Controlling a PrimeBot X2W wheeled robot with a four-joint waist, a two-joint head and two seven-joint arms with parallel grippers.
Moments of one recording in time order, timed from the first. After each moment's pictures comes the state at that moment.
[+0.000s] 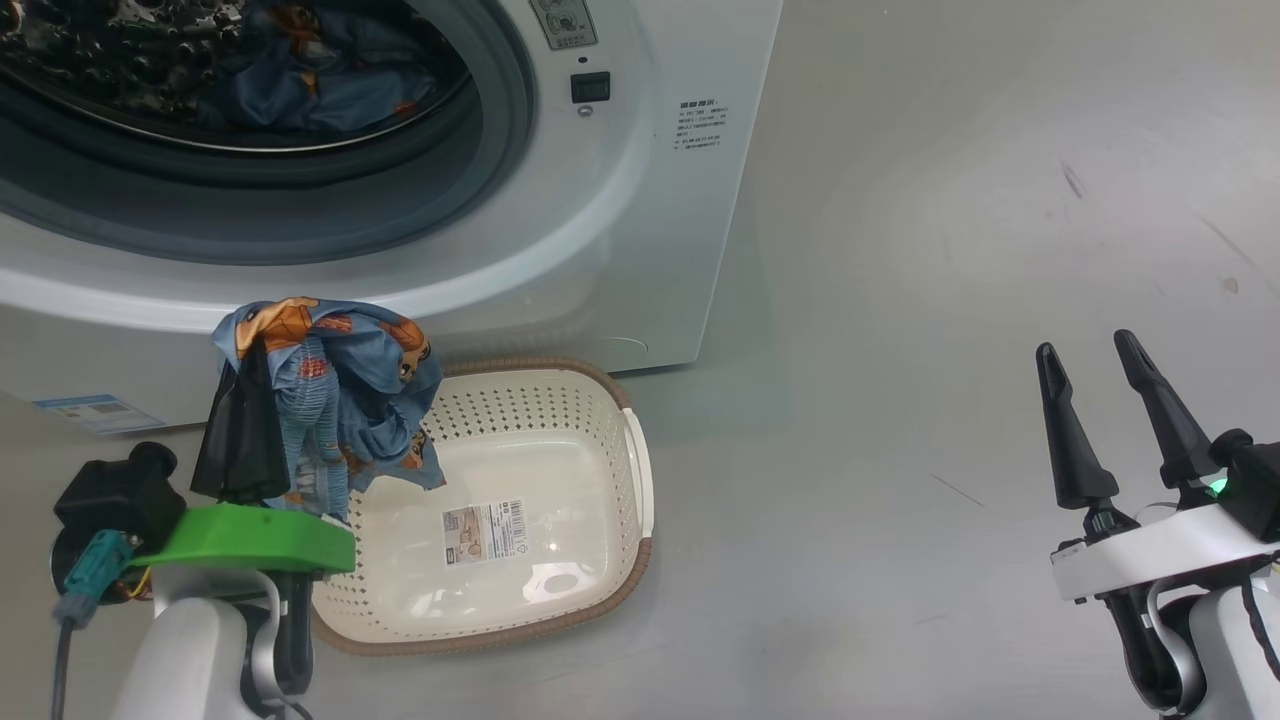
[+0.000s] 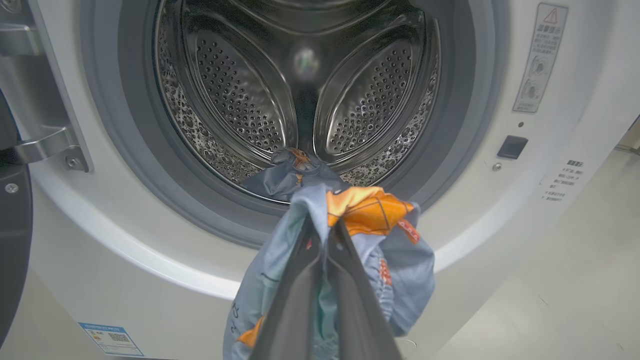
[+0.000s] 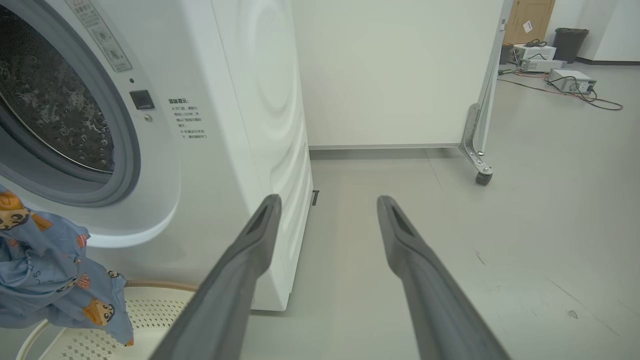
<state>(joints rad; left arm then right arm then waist) -0.21 0.10 -0.13 0.19 -0.45 -0.04 -0.25 -0.06 -0.23 0.10 0.06 0.35 0.12 -0.26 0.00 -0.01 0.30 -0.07</state>
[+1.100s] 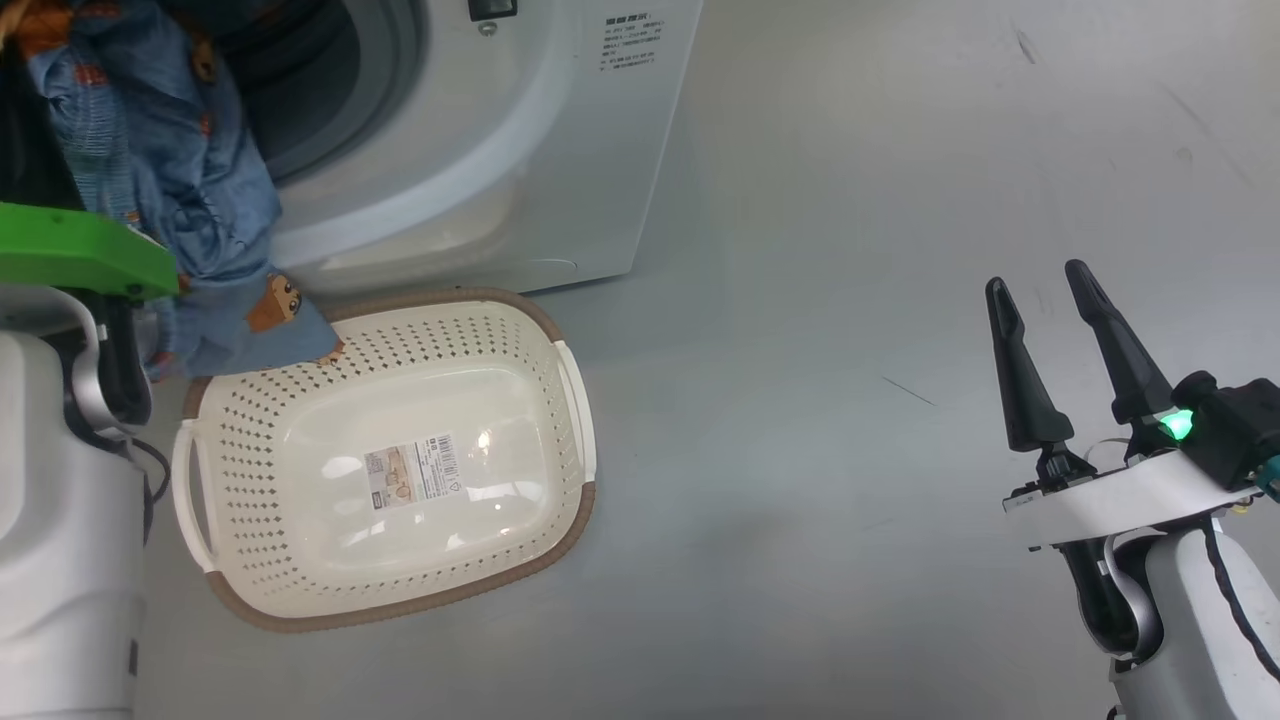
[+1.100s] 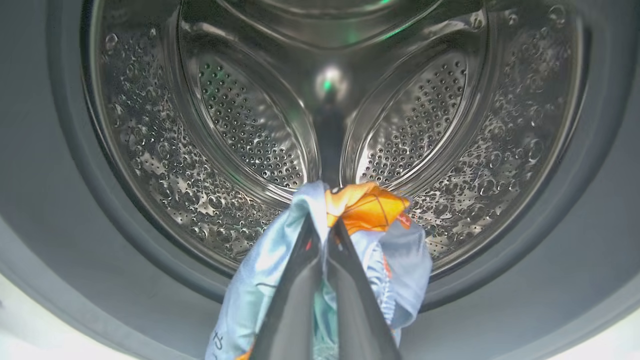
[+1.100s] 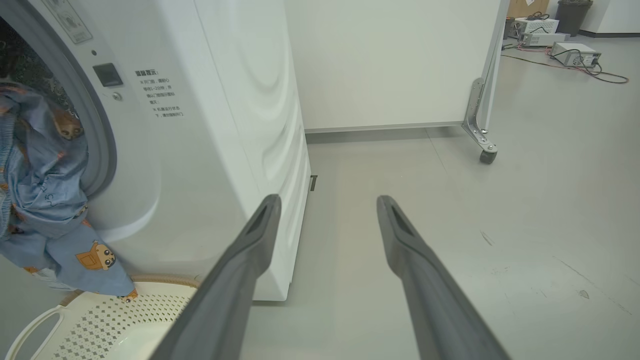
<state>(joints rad) -0.69 0.18 -0.02 0.45 -0.41 -0.02 -0.19 -0.15 -0.20 0.16 0.03 0.36 0.12 -0.26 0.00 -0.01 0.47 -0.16</state>
